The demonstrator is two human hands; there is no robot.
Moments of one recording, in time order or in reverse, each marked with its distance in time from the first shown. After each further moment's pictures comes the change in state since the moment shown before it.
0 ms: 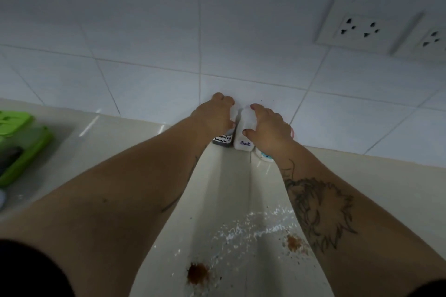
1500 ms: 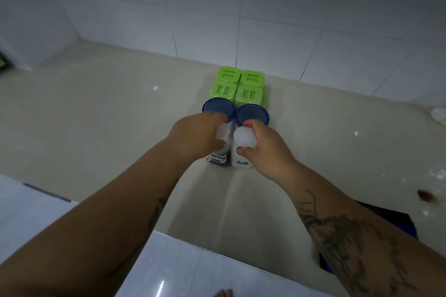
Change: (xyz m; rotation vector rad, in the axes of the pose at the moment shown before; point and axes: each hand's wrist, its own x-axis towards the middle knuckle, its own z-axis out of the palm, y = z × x) left_hand -0.441 -0.412 -0.180 0.143 -0.058 -0.171; right_hand -0.226 -0.525 0.173 0.413 -0.170 -0.150
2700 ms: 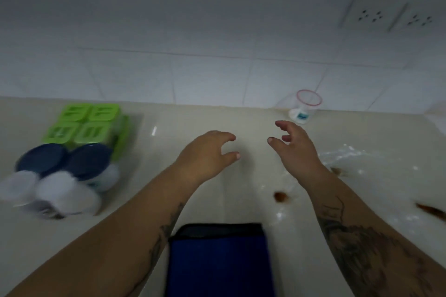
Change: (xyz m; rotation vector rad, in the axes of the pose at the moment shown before) left_hand 0.120 0.319 0.069 -0.409 -0.017 0.332; right_hand -0.064 0.251 -0.269 0.143 0.502 0.320
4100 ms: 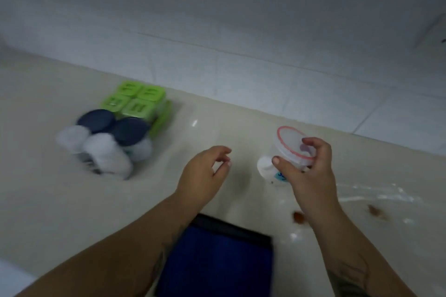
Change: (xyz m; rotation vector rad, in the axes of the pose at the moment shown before) left_hand -0.054 -0.025 0.050 -0.282 0.510 -0.193; right_hand -0.029 -0.006 0.006 0.334 -0.070 -0.139
